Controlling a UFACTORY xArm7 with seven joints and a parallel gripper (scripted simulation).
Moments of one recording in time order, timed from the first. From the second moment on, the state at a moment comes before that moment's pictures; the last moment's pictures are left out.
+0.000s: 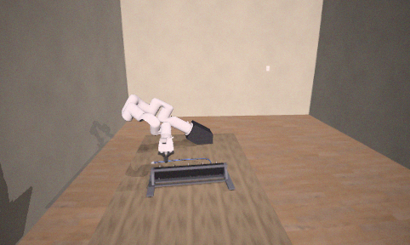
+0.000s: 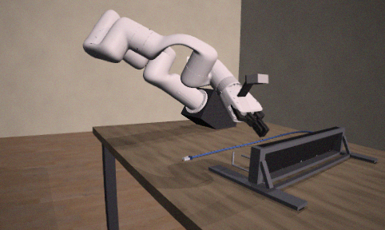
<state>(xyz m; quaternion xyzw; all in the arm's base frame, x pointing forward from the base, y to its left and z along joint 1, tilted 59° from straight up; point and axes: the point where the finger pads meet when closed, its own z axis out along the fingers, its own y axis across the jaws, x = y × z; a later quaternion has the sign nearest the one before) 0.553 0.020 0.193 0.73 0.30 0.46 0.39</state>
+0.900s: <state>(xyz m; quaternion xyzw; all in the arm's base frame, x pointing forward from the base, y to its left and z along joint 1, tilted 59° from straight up) 0.551 0.020 0.193 0.73 0.30 0.46 0.39</state>
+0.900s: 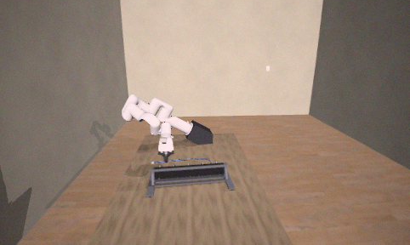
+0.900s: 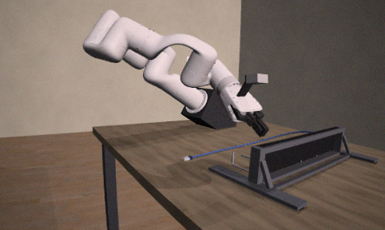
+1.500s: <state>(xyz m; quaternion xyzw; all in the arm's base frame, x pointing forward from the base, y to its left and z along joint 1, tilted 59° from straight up) 0.466 0.049 0.216 0.73 0.30 0.47 0.39</state>
